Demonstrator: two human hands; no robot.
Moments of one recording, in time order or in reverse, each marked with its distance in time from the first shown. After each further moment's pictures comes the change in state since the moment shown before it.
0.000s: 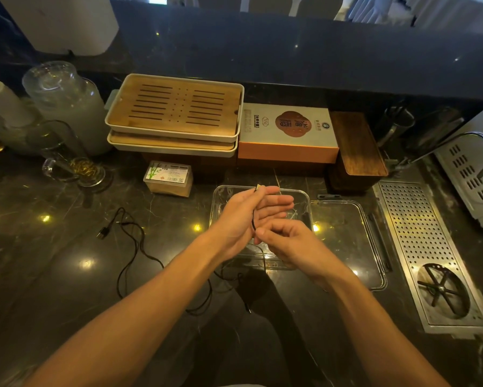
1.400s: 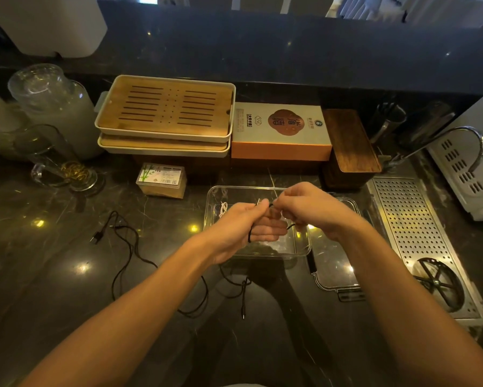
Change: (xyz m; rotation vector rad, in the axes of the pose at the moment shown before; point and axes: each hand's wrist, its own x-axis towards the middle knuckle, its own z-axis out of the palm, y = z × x) left_hand -0.003 -0.001 -0.003 0.320 -0.075 -0.217; right_hand 0.030 -0.044 -0.050 -0.363 0.070 0.174
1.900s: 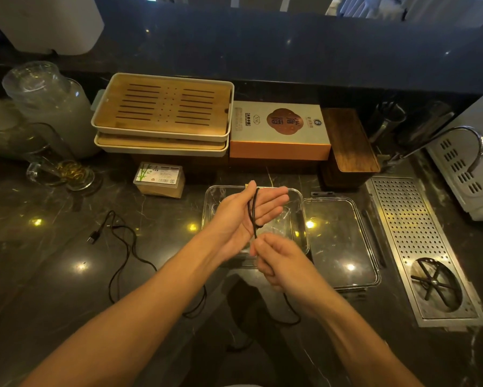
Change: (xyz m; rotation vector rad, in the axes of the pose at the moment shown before) left_hand 0.011 0.005 0.005 -0.534 0.004 0.141; right_hand -0.049 0.035 0.087 0.511 -0.042 -0.038
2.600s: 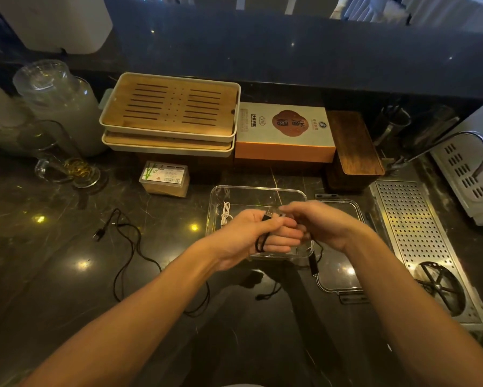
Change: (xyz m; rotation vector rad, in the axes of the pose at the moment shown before) left_hand -0.022 -0.004 -0.005 0.437 -0.142 -0.181; right_hand 0.055 -0.040 -0.077 -0.182 -0.100 0.219
